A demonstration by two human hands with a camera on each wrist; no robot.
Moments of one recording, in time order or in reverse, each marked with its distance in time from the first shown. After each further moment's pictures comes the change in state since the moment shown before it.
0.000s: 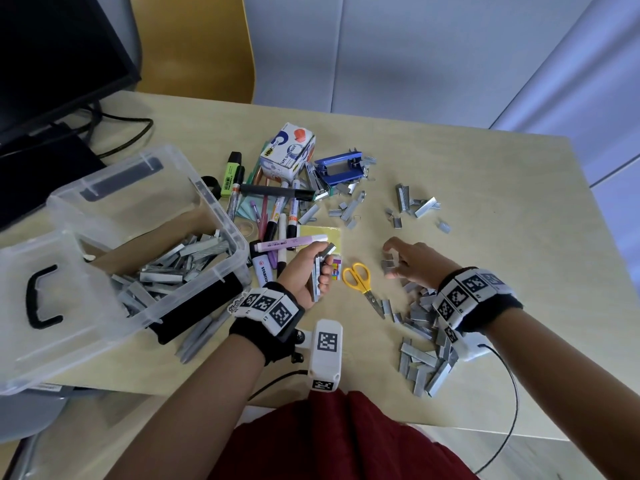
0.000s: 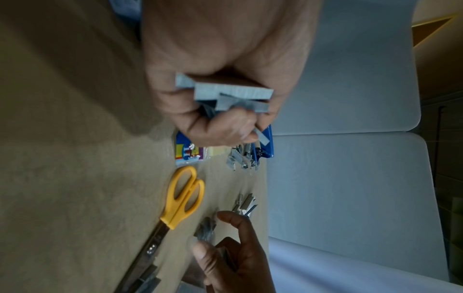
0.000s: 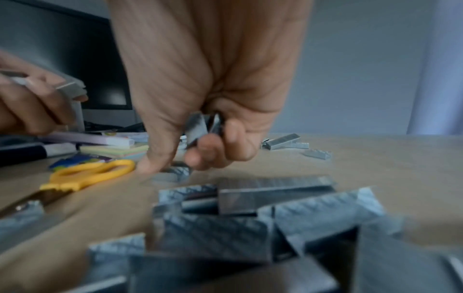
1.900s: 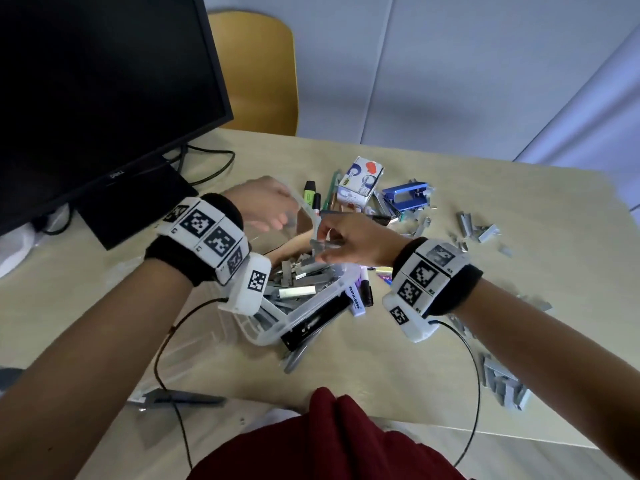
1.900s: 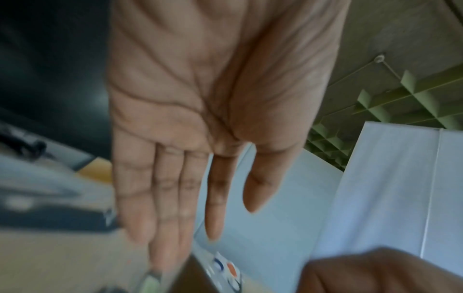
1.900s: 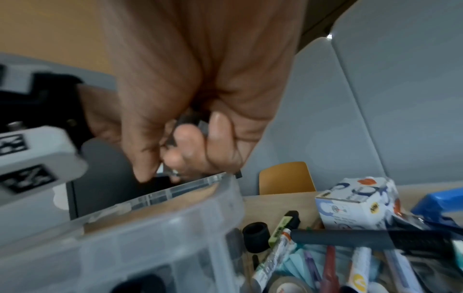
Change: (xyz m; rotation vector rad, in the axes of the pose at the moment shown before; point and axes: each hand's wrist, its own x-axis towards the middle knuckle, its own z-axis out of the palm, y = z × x) left_hand -0.127 0.178 -0.129 1.198 0.197 0.285; right_hand 0.010 -0.263 -0.001 0.035 0.052 -0.485
